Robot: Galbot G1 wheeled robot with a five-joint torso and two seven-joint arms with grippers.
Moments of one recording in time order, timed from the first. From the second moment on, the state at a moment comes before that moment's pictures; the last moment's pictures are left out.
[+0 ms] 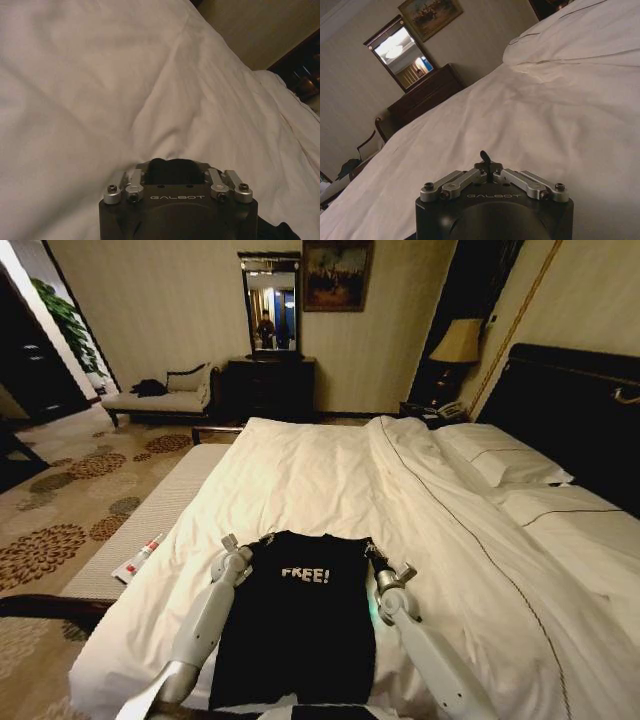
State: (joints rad) left arm 0.79 -1.34 -0.34 -1.26 -1.02 0.46 -0.13; right arm -1.06 1.21 0.23 1.50 0.99 0.11 0.19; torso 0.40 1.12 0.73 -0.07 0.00
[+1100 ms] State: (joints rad) left arm 0.67 -1.06 -0.35 -1.43 -1.19 0.46 -0.07; right arm -0.92 0.90 0.12 1.67 1.15 0.11 0.14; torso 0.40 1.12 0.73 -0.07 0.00
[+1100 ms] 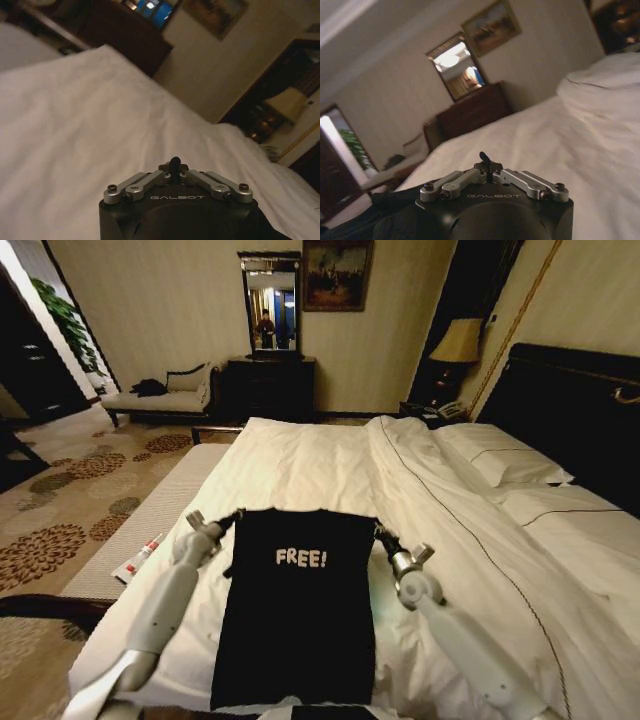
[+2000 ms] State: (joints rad) left arm 0.97 -0.88 -0.47 -1.86 -1.32 0.45 -0.10; right arm -1.07 0.74 0.19 1.90 1.11 0.15 0.14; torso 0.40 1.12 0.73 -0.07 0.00
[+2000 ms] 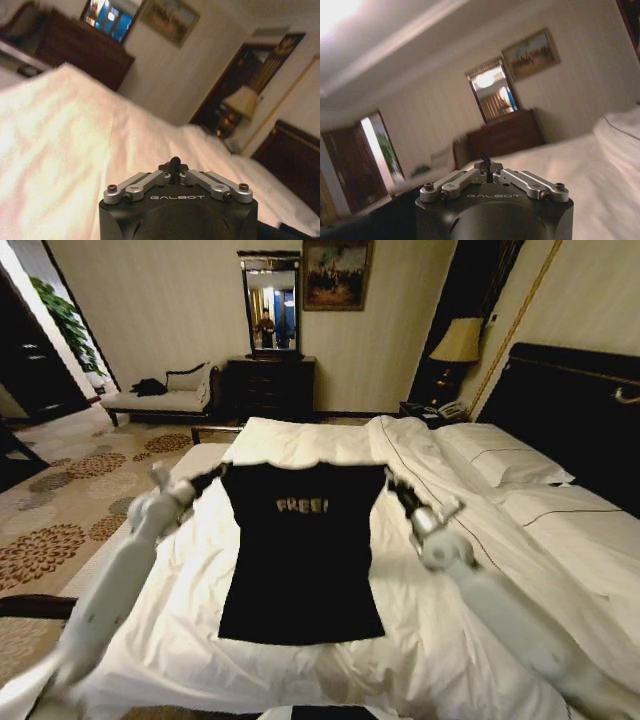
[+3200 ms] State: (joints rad) left arm 1.54 -0.96 -0.55 -2.00 -0.94 0.46 -0.07; right arm -1.60 0.96 0.22 1.87 0.80 0.19 0.28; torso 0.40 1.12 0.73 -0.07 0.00
